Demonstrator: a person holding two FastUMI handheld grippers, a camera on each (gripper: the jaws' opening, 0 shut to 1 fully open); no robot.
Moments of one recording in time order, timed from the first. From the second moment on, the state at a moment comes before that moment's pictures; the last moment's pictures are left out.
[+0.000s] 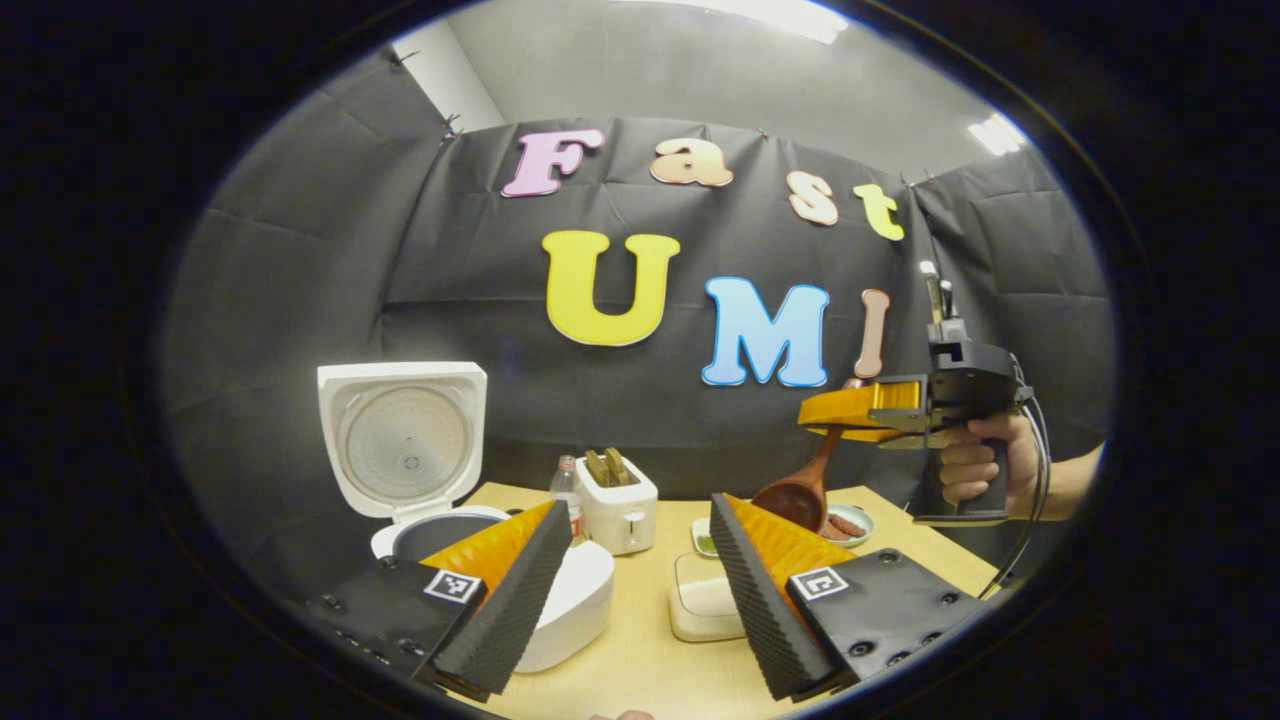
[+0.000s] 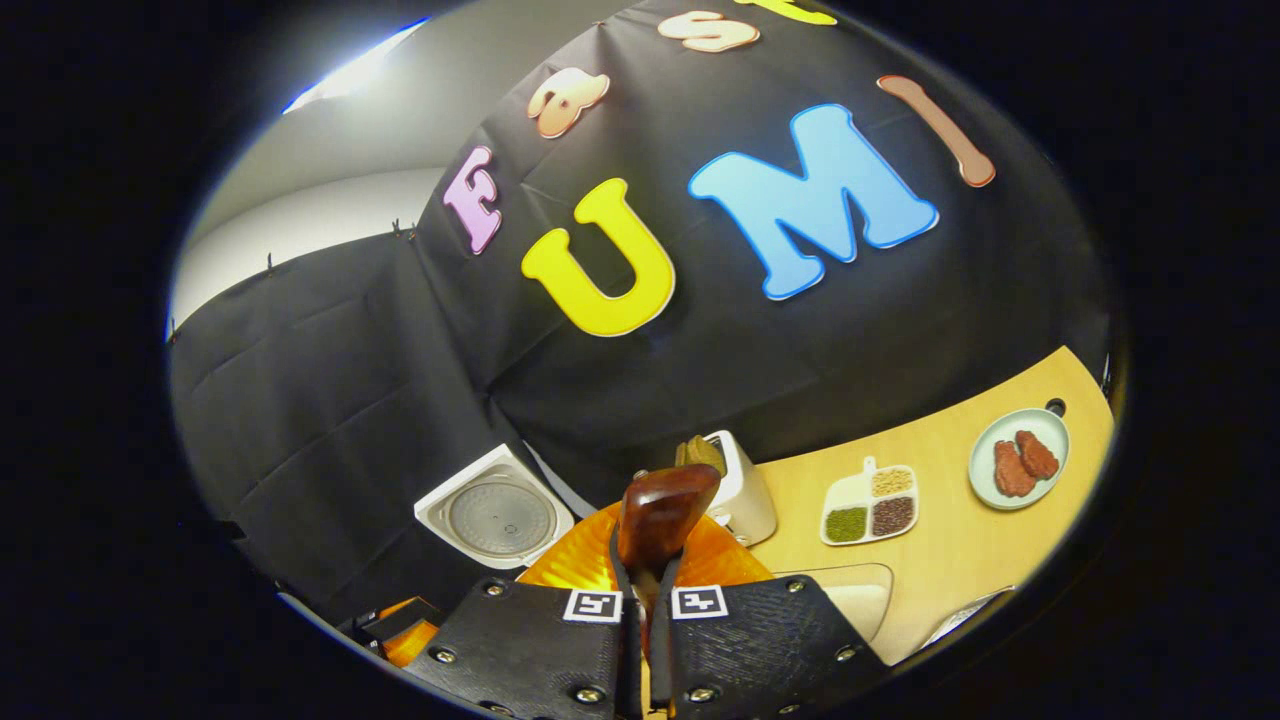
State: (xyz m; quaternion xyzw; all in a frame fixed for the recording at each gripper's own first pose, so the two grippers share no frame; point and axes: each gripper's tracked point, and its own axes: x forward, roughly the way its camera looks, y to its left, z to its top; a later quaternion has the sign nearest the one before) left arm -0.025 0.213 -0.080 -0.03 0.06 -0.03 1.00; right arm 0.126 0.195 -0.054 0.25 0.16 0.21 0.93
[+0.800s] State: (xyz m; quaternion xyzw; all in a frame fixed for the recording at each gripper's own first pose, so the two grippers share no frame) left arm -0.002 0.132 -0.063 -0.01 0.05 -0.08 1.00; right arm 0.091 0.052 -0.074 0.26 0.16 0.10 0.95
